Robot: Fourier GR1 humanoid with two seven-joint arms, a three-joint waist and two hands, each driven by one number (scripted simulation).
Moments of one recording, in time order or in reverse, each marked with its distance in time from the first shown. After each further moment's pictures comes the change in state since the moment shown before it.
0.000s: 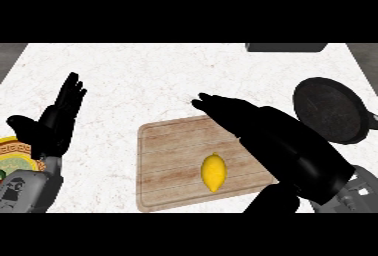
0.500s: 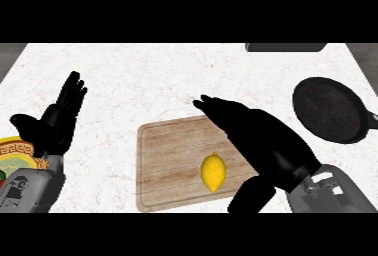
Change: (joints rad) left arm -0.010 -0.034 0.030 0.011 -0.042 -0.021 0.002; right arm 0.048 0.064 0.043 0.074 0.155 0.009 0.010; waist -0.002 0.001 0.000
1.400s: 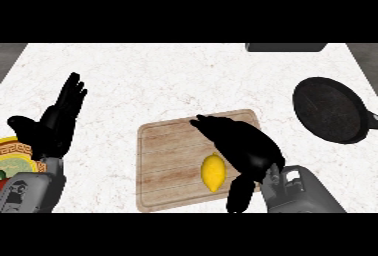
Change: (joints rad) left arm 0.024 -0.053 0.055 -0.050 -0.064 -0.050 0.047; right arm 0.112 0.088 0.037 0.159 0.177 0.138 -0.148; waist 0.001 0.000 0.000
